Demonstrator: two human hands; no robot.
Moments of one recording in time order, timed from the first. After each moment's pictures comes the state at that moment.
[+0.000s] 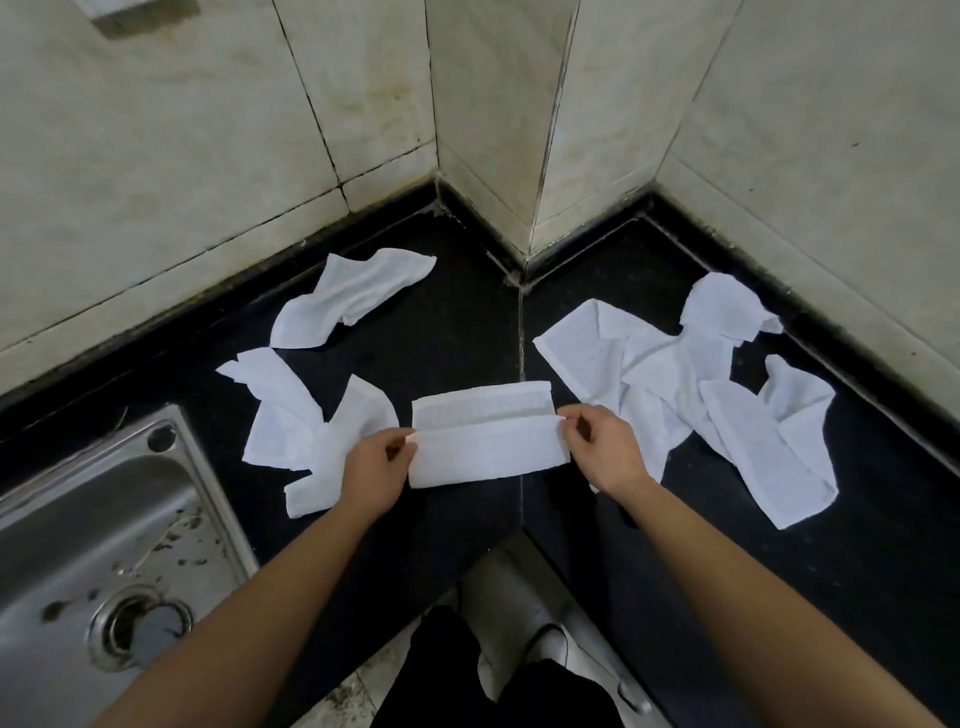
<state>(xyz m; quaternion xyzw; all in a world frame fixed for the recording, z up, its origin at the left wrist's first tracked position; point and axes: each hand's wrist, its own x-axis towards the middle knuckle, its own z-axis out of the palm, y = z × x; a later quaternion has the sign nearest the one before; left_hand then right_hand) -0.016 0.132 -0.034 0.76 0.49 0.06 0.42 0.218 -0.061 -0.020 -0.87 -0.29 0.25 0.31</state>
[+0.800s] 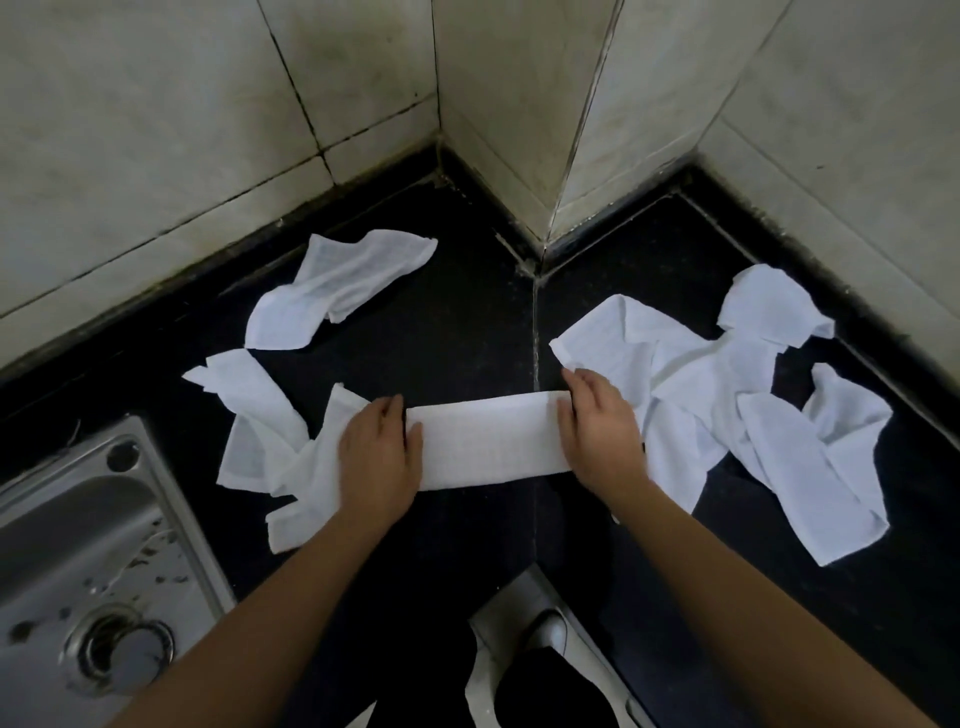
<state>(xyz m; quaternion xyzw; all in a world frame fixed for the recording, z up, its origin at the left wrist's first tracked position) 0.019 0.162 -0.075 0.88 0.43 0.08 0.19 0.236 -0.005 -0.064 -0.89 -0.41 0.05 0.20</state>
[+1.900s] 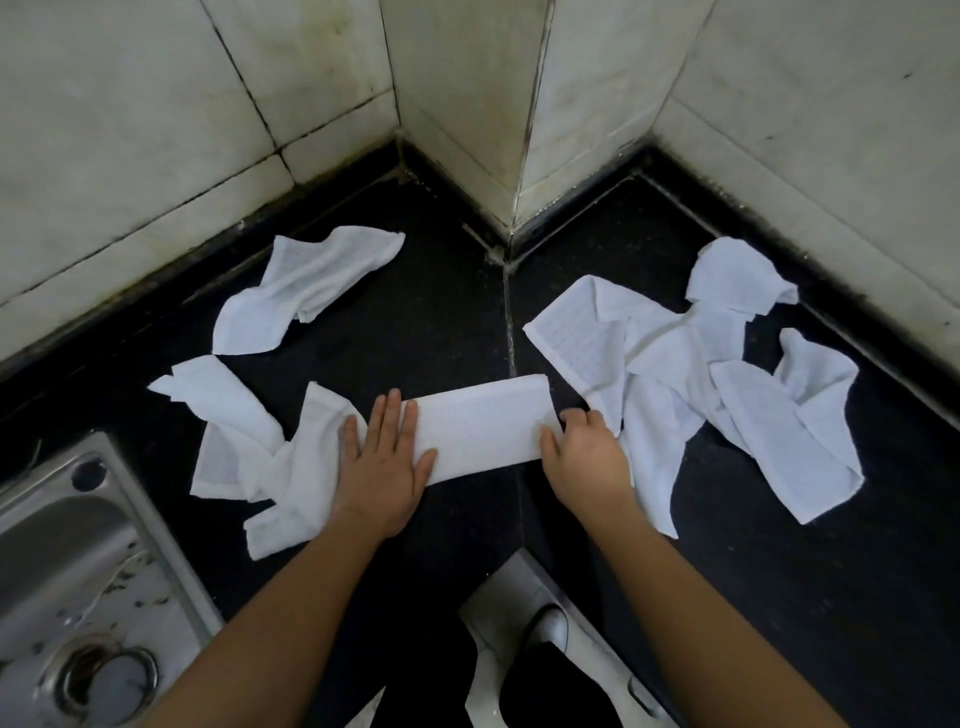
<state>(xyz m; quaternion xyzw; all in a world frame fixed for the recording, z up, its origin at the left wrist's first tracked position) 0.011 0.148 -0.106 0.94 0.31 -0.13 0.07 0.193 -0.029 -0.055 -0.94 -0.26 0.18 0.12</state>
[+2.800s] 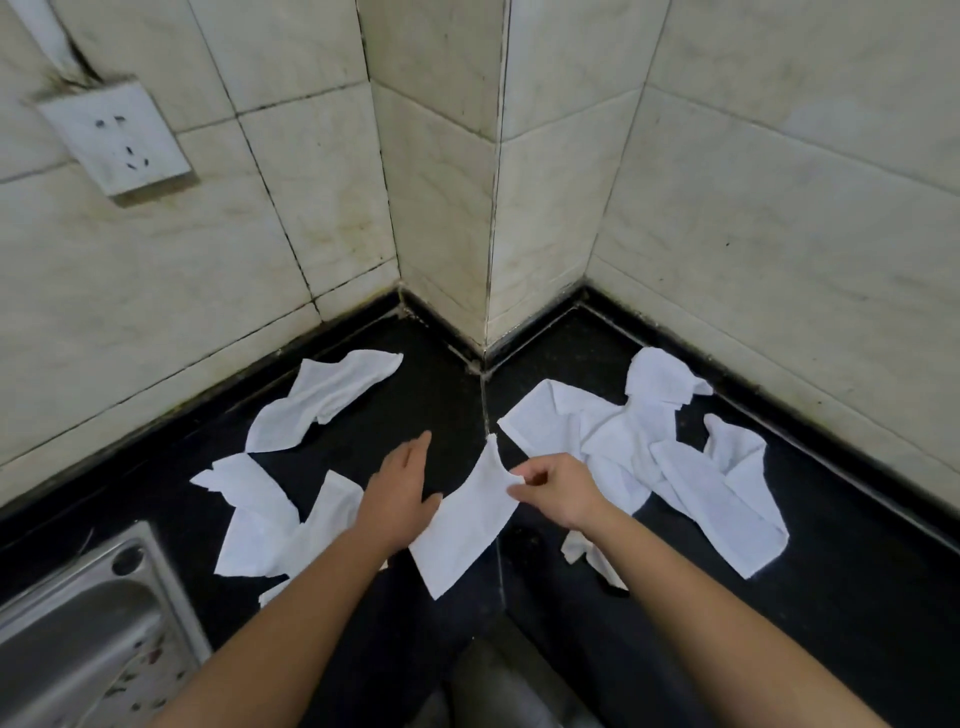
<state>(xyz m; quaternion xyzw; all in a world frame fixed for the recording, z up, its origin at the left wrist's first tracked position) 0.056 0.143 0.020 0.92 0.30 -0.03 0.25 0.218 -0.032 0.037 -0.83 -0.25 0.34 0.35</state>
